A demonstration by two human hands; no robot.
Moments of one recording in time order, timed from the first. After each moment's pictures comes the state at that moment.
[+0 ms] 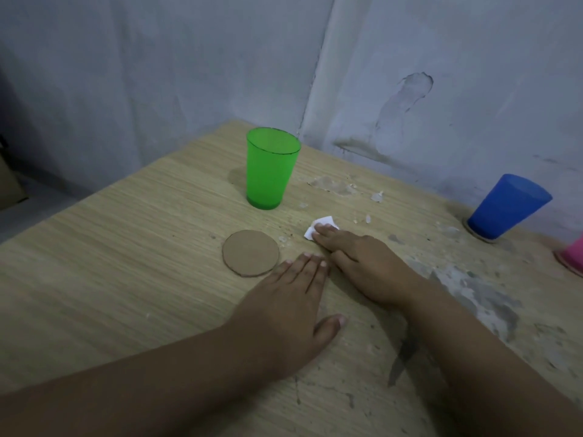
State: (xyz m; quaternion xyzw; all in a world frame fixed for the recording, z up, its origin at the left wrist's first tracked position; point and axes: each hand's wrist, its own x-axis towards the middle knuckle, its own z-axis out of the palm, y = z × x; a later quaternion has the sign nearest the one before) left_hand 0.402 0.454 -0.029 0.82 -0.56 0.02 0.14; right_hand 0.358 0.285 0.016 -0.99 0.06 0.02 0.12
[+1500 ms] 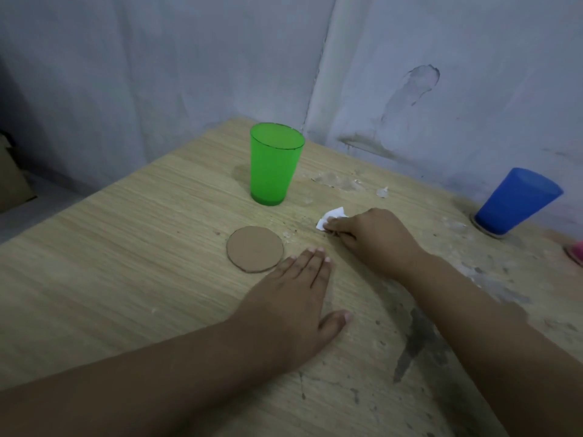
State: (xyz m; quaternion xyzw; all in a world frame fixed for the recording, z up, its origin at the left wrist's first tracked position) left_hand 0.405 0.454 -0.031 0.82 -0.56 0.00 0.13; right_hand 0.379 0.264 0.015 -0.99 0.03 -0.09 -0.06
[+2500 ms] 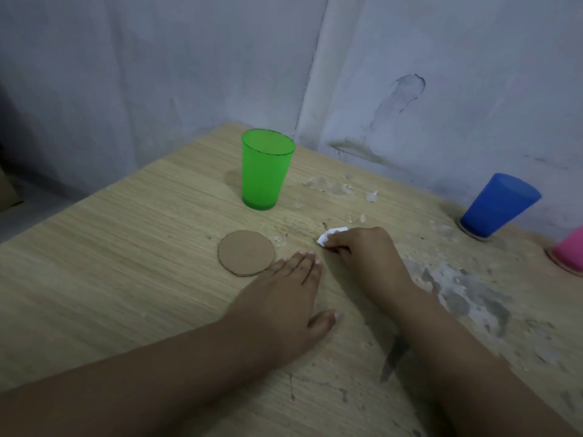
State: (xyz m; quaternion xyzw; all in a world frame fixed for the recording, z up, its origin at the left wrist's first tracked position) left_hand 0.409 0.450 -0.027 0.82 -0.56 -0.03 0.13; right_hand 0.355 0.297 0.015 -0.97 0.10 -0.18 0.13
